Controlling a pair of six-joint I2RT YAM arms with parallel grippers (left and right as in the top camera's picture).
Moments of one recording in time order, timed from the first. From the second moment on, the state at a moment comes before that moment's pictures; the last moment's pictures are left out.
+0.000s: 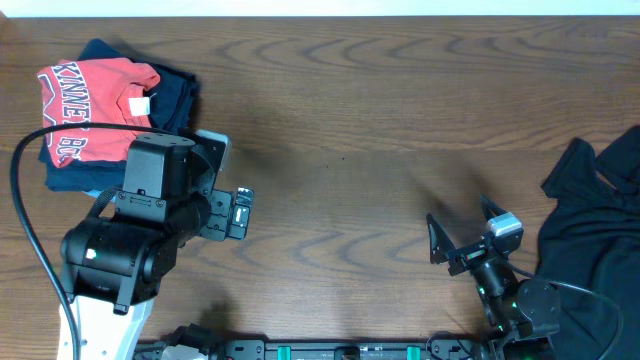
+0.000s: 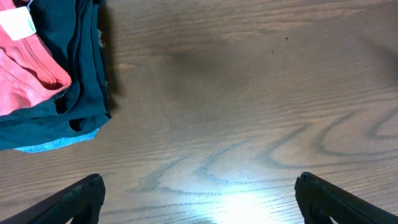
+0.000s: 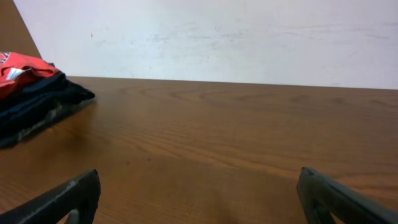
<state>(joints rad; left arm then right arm) -0.24 1.04 1.31 -1.26 0.00 0.01 0.15 0.01 0.01 -0.05 -0.23 0.12</state>
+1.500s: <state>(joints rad) -0.12 0.03 0.32 -0.36 -0.09 -0.05 0.15 0.01 0.01 -0.05 -0.23 0.12</state>
